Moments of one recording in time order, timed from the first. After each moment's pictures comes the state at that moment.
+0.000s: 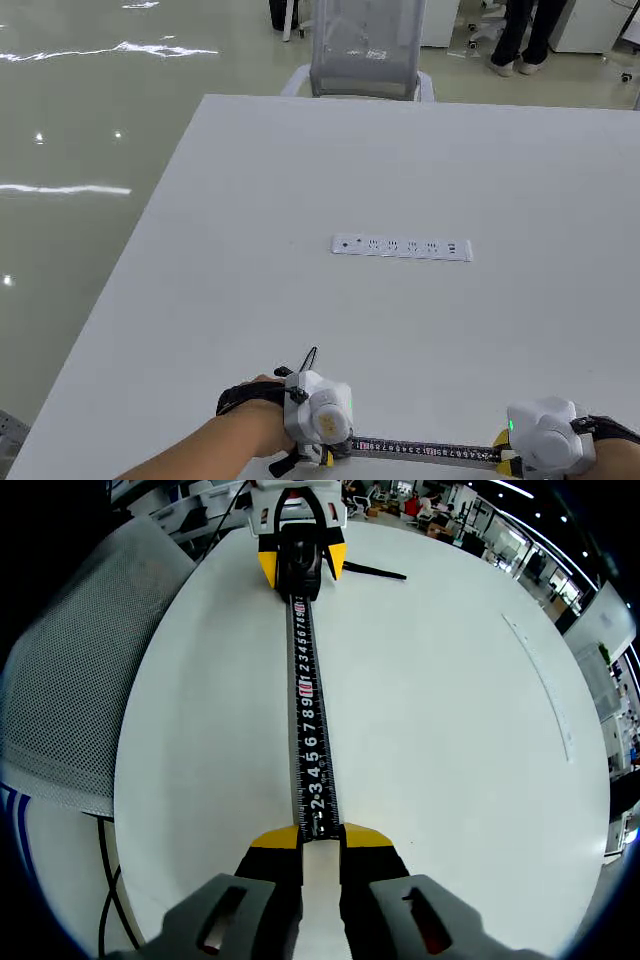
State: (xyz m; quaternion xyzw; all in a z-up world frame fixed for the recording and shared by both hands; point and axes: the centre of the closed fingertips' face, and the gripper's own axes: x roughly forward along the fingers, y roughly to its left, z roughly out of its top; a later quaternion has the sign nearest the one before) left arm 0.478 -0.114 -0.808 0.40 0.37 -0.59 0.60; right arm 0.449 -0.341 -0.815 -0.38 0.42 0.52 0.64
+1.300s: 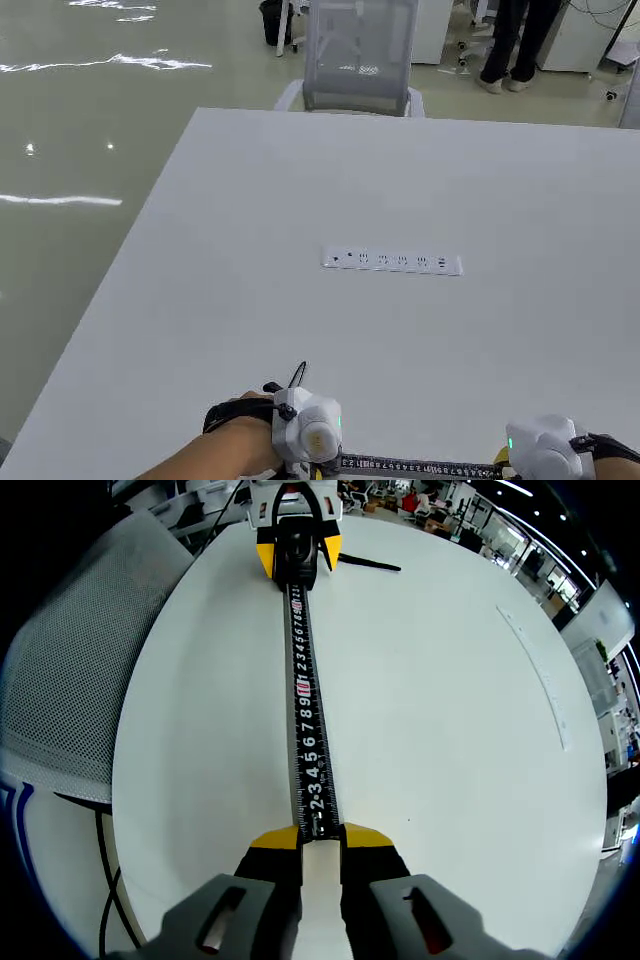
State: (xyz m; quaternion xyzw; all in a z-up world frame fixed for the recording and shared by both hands) left arm 0.478 -0.114 -0.809 0.40 0.37 -0.59 0.60; right arm 0.448 -0.356 -0.814 -0.39 0.43 0.51 0.64
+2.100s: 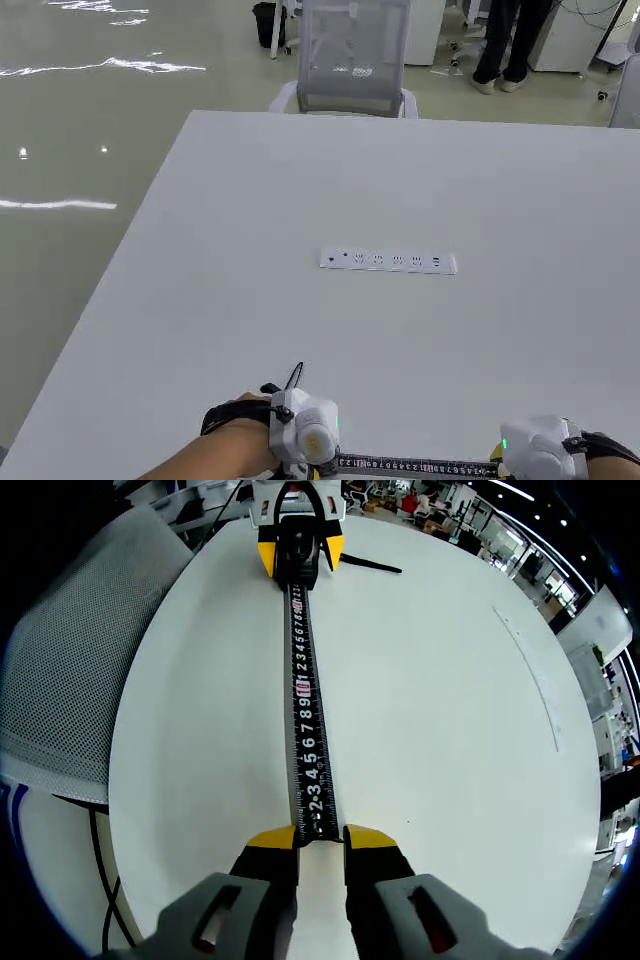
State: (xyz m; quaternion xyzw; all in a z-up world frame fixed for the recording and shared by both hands) left arm 0.478 -0.114 -0.810 0.41 0.36 -0.59 0.60; right arm 0.447 -0.355 -0.814 -0.40 0.42 0.50 0.64
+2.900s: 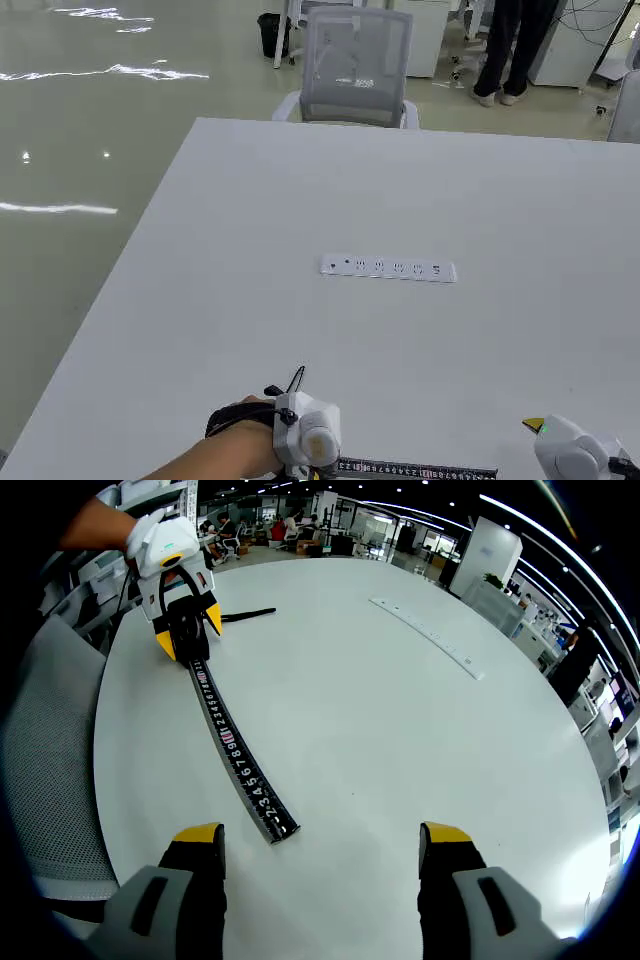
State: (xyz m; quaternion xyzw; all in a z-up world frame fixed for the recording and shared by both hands) left arm 0.477 -0.115 -0.810 0.41 0.36 -0.58 0.60; right arm 0.461 -0.381 -0.783 -0.25 0.41 0.33 0.81
